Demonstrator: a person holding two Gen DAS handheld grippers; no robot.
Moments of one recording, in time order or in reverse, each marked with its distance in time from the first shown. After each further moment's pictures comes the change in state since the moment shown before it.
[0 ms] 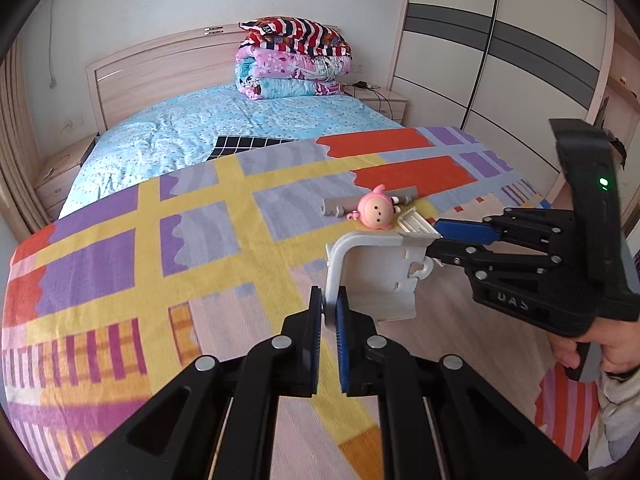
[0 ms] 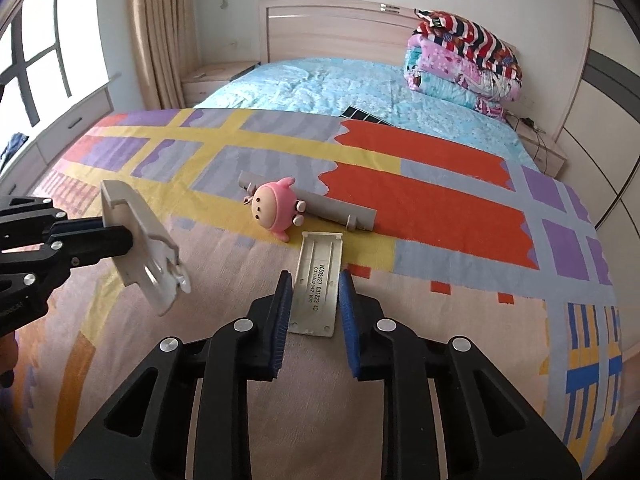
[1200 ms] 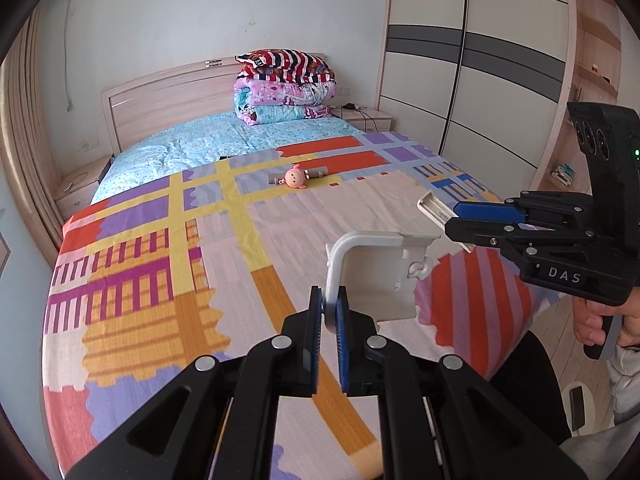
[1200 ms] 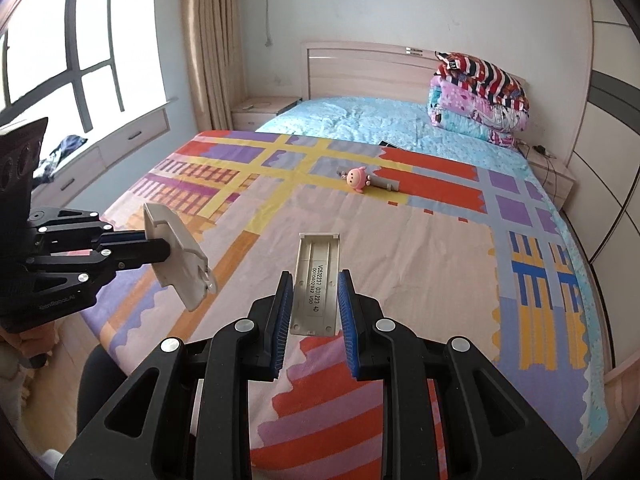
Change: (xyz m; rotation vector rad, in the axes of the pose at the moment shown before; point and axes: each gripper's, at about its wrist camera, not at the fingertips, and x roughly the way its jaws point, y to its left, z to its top) left arm -0.148 -0.099 -0.100 0.036 -0.093 0.035; right arm -0.178 0.050 -0.102 -0.079 -0.146 0.099
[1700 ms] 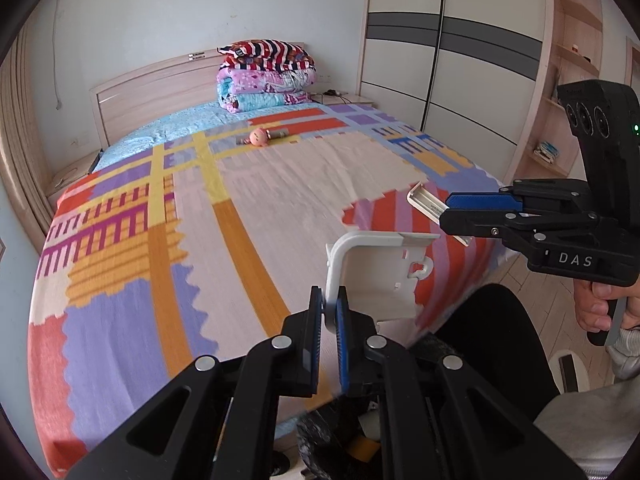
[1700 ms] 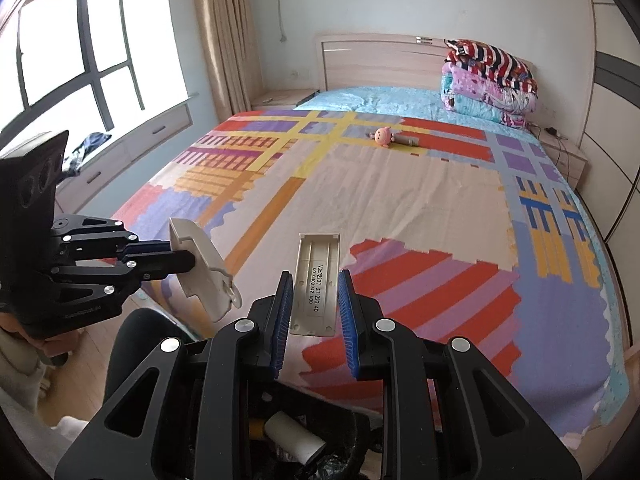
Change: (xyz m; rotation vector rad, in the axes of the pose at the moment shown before) left arm -0.030 -0.050 -0.070 0.038 0.045 -0.044; right arm -0.045 0.025 -0.074 0.021 0.040 0.079
